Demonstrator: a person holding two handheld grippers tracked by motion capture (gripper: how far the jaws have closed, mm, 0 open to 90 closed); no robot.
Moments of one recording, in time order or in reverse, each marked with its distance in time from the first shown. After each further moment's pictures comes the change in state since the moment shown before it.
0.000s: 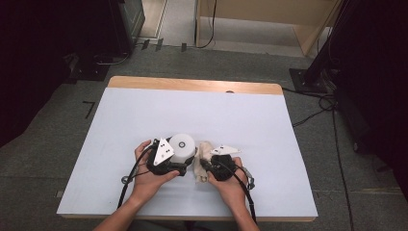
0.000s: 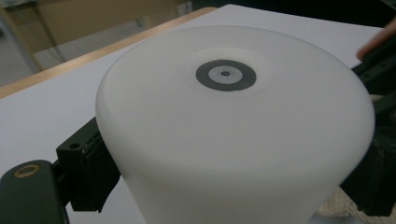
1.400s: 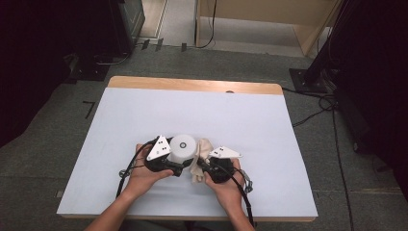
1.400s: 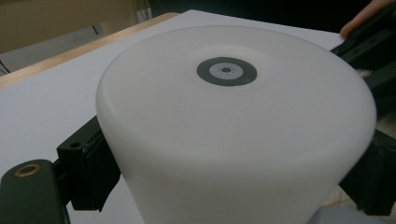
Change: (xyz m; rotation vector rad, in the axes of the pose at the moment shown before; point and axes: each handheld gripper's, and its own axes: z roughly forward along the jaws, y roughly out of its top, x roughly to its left) left arm 0.014 -0.005 0.003 -0.028 -0.139 0.003; right arm 0.015 0.003 -0.011 -0.145 0.035 -0.004
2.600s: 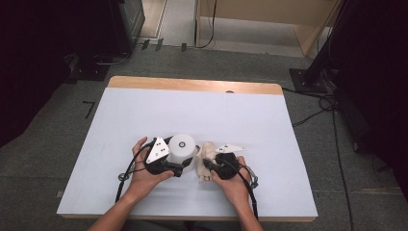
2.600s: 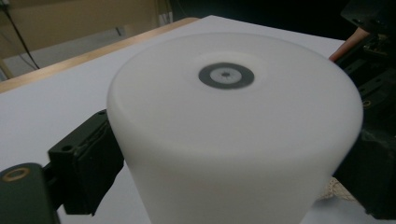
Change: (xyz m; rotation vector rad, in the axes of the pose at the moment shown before) left arm -0.009 0.000 -0.008 -0.022 0.100 -0.042; right arm -0.031 -0.006 0.007 0.165 -0.015 0.042
